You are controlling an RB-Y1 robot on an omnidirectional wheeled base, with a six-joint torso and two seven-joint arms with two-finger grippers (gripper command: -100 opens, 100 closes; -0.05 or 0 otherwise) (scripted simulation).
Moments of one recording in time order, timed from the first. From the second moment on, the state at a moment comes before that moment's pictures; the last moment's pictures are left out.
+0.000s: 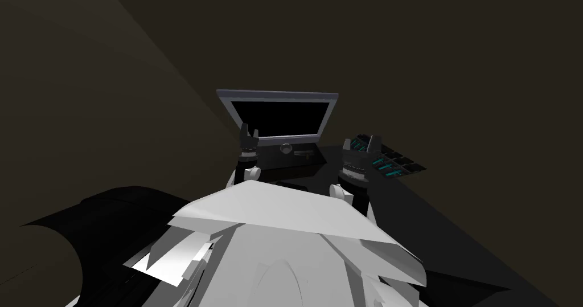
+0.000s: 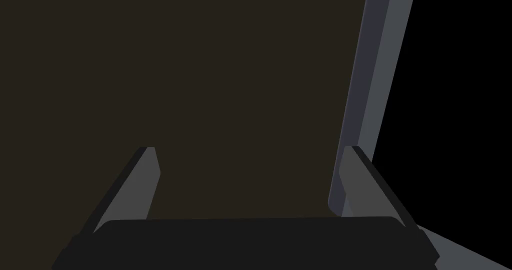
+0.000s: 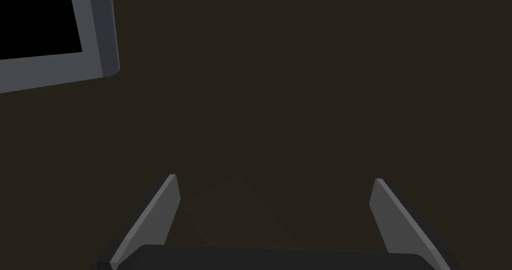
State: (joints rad) left arm 0.46 0.03 0.03 -2.23 0.00 -0.53 -0.02; right arm 0.52 -0.03 0.03 -2.34 0.02 -0.52 -0.07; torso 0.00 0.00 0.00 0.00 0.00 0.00
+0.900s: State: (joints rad) left arm 0.46 0.03 0.03 -2.23 0.00 -0.53 -0.02; right arm 0.45 -0.11 0.07 -2.10 -0.10 -0.52 -0.26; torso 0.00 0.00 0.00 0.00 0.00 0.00
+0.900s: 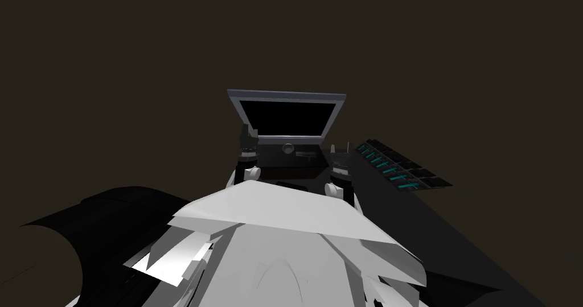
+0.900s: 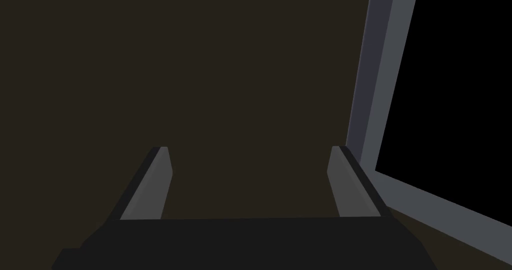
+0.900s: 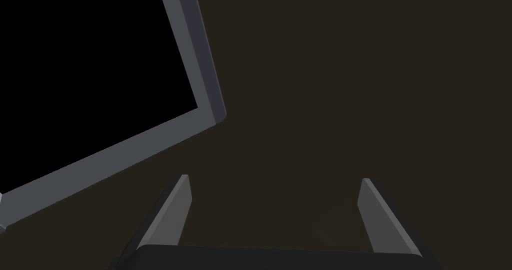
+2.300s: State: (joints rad) left arm 0.46 0.03 0.03 -2.23 0.00 -0.53 -0.02; right arm 0.37 -0.14 0.12 -1.76 -0.28 -0.49 -0.58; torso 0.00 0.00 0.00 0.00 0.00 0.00
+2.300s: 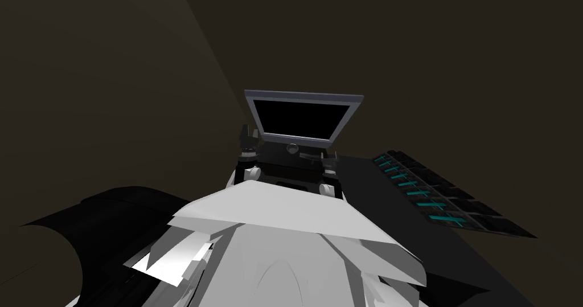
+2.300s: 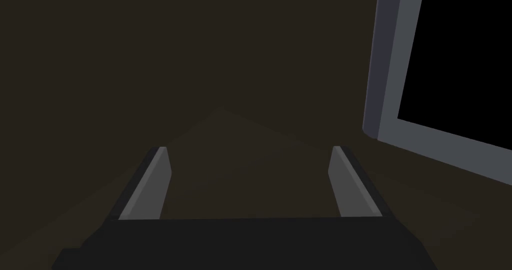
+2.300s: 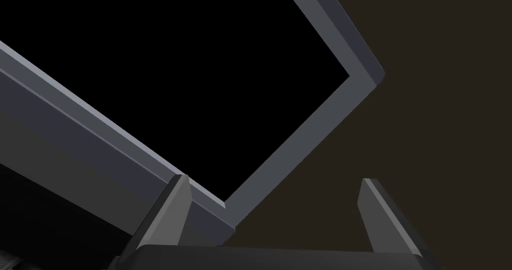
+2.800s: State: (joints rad) left arm 0.46 0.03 0.03 -2.23 0.00 -0.53 -0.02; right arm 0.33 -0.15 0.12 -1.62 -0.35 -0.48 -0.71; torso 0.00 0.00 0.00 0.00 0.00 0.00
